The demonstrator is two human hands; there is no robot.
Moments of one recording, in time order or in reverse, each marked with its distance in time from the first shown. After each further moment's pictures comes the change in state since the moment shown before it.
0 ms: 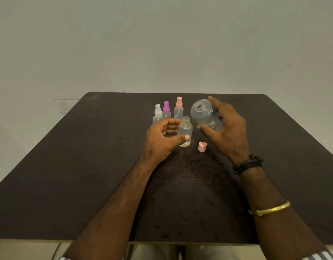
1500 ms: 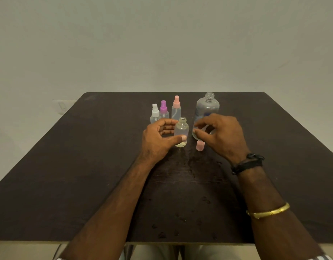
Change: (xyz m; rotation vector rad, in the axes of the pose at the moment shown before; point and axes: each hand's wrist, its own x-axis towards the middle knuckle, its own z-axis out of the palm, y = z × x) left_hand 0.002 -0.005 -0.003 0.077 0.006 -0.023; right_hand -0.001 -0.013 -0.005 -0.174 -0.200 -0.016
